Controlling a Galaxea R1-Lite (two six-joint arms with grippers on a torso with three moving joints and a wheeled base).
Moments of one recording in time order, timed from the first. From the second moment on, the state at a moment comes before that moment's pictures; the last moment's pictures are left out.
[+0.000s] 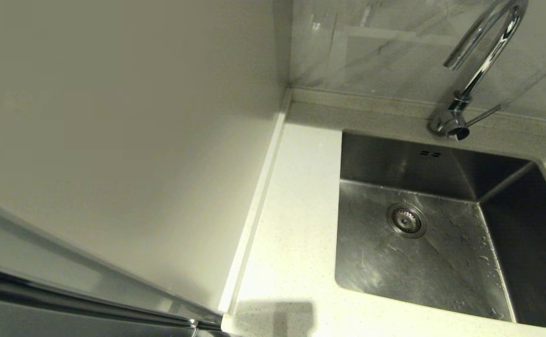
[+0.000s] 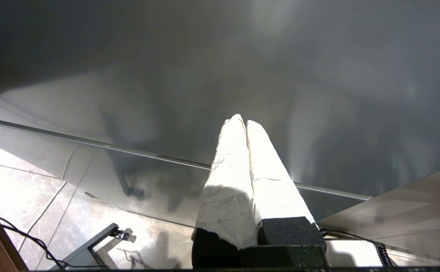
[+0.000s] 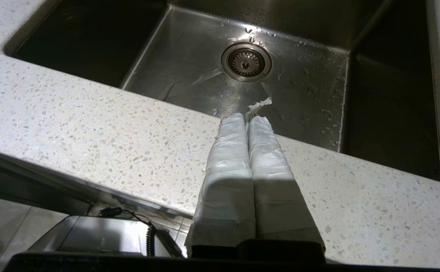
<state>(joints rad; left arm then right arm) 0.00 0.00 0.00 0.00 0.02 -0.02 0.00 0.00 0.00 0.01 0.01 -0.03</state>
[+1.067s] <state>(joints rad) 0.00 0.00 0.00 0.00 0.02 -0.02 0.00 0.00 0.00 0.01 0.01 -0.03</state>
